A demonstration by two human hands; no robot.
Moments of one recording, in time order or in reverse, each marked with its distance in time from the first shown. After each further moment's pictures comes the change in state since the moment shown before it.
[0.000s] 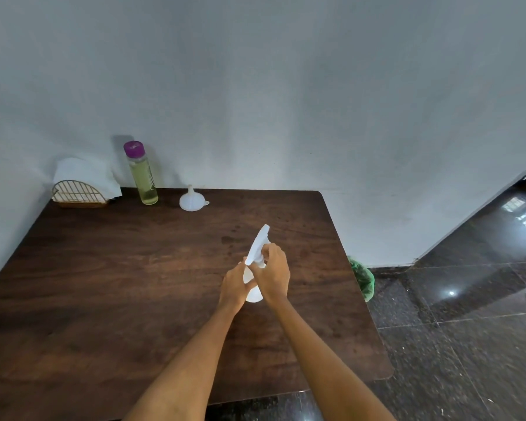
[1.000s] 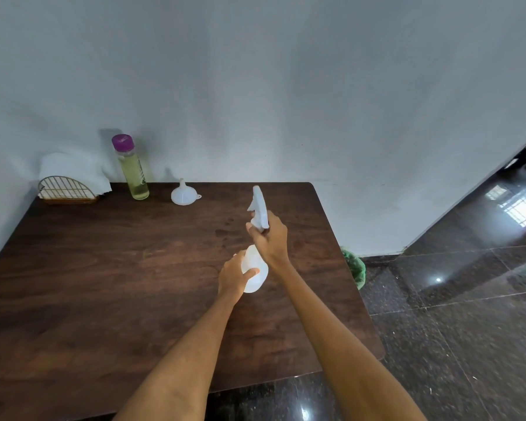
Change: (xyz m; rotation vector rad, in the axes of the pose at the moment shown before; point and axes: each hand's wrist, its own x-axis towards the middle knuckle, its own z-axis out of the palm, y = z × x) left_hand -0.001 0.004 0.000 0.073 -0.028 0.011; right_hand 0.022 -0.042 -0.027 0.298 0.003 -0.126
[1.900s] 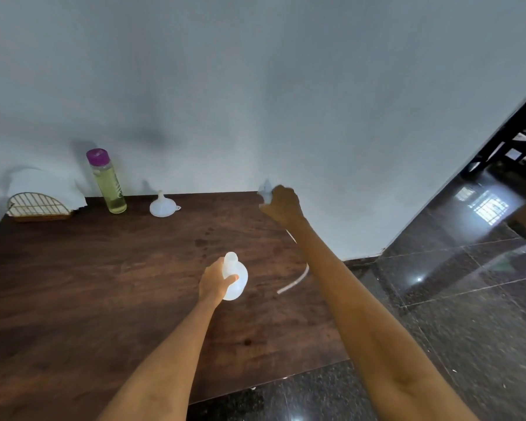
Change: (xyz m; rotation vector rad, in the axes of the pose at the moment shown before) left_hand 0.003 0.007 -0.002 0.037 -0.012 -0.027; right_hand 0.069 -0.054 -0.084 -0.740 -0.207 0.016
